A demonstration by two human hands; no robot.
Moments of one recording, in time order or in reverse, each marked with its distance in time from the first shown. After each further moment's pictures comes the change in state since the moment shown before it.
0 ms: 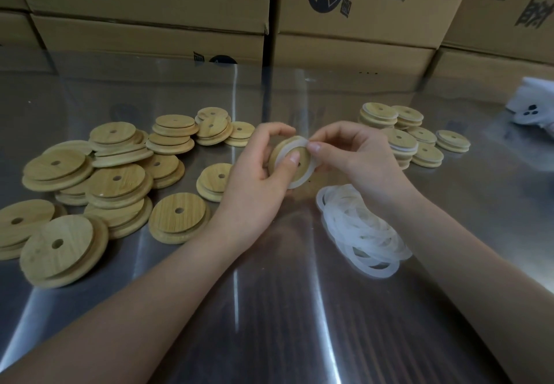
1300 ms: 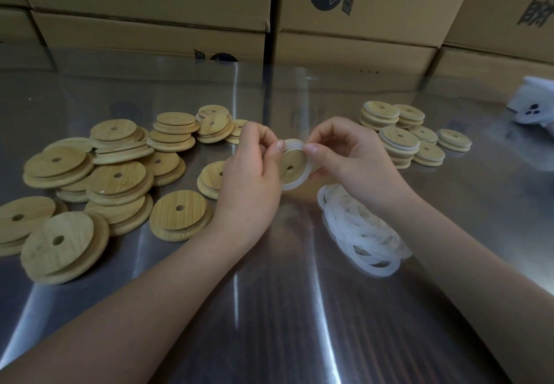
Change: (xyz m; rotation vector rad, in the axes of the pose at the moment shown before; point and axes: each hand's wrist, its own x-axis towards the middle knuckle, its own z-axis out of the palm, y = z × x) left_hand 0.004 -0.008 0.001 0.300 0.200 0.111; right_hand -0.002 -0.002 0.006 -0.155 -0.032 -0.082
